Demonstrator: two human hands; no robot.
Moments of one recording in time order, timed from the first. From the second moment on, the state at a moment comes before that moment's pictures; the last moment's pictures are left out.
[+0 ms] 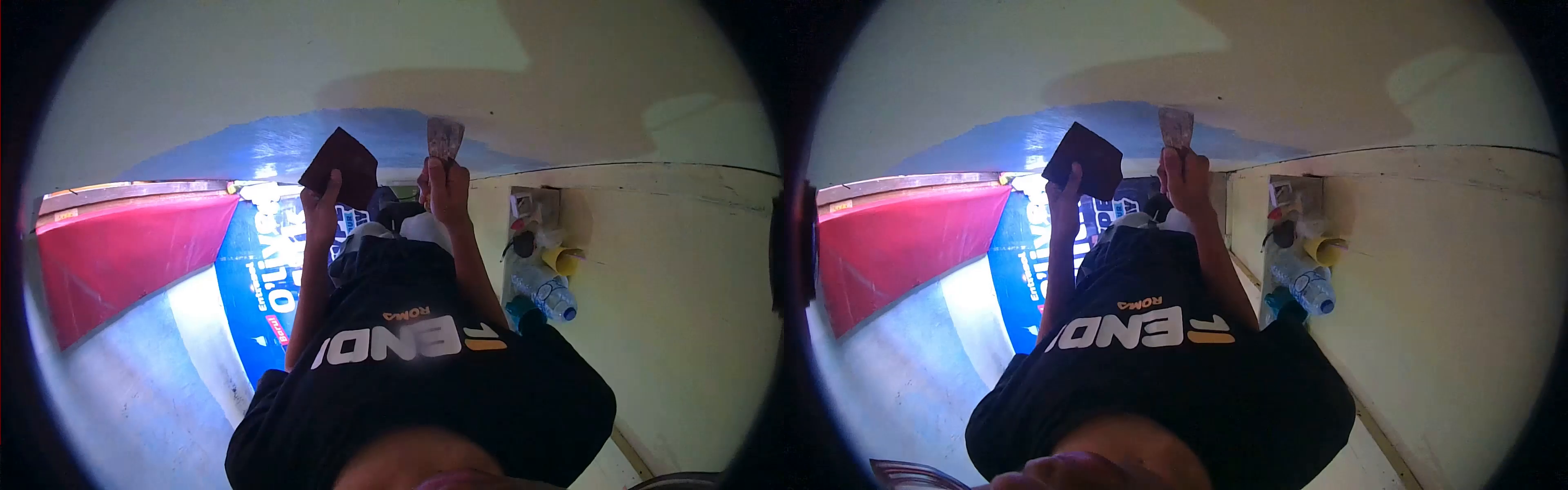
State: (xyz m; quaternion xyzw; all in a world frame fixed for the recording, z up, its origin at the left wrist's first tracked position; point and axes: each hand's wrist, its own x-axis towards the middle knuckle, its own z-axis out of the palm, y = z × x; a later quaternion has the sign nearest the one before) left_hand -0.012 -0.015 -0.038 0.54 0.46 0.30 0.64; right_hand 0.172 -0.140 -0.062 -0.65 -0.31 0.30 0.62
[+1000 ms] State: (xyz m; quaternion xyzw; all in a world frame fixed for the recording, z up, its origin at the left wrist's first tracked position) left_hand 0.005 -0.006 -0.032 0.57 0.40 0.29 0.66; right_hand 0.175 -0.140 -0.058 -0.65 -0.31 0.30 0.62
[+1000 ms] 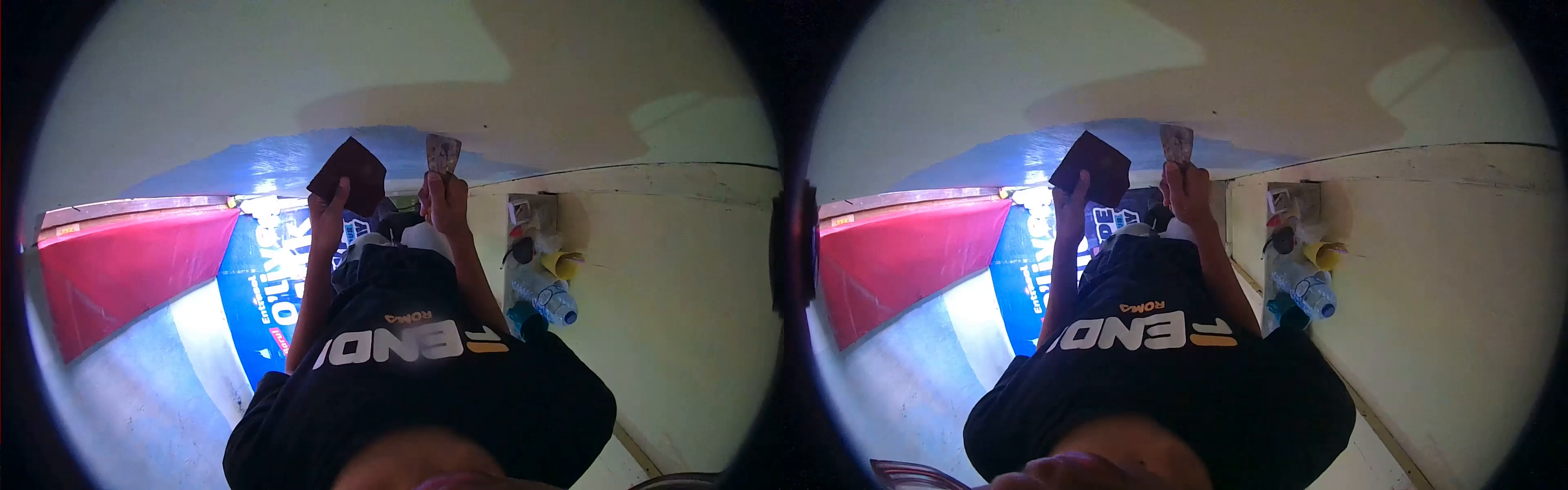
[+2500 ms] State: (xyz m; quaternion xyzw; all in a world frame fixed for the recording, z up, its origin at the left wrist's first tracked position) left_hand 0.002 -0.009 -0.046 0.52 0.40 0.30 0.69; right_hand 0.176 -0.141 -0.051 -0.63 -0.31 0.33 0.63
